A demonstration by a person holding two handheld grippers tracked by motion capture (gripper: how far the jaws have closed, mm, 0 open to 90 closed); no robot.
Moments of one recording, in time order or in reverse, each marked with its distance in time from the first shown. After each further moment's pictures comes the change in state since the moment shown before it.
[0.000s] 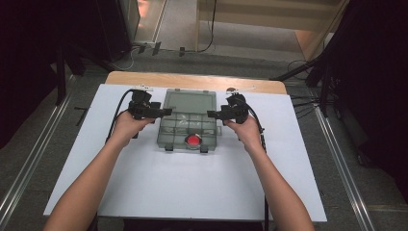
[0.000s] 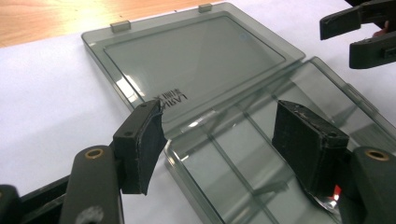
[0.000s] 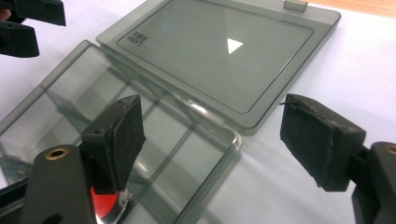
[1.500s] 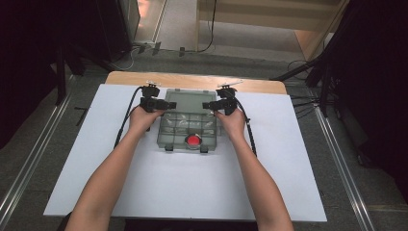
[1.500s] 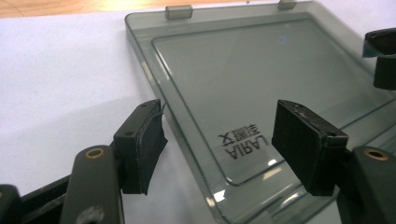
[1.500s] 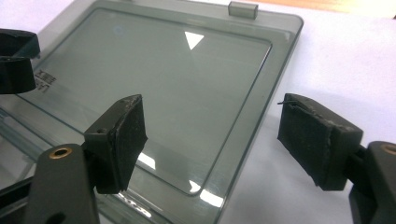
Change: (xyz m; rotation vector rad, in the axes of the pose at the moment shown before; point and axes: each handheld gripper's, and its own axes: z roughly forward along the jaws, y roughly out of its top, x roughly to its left) left arm 0.030 0.008 0.065 0.042 0.114 -0.164; right arm -0.014 0.024 0.060 0.048 -0.164 0.143
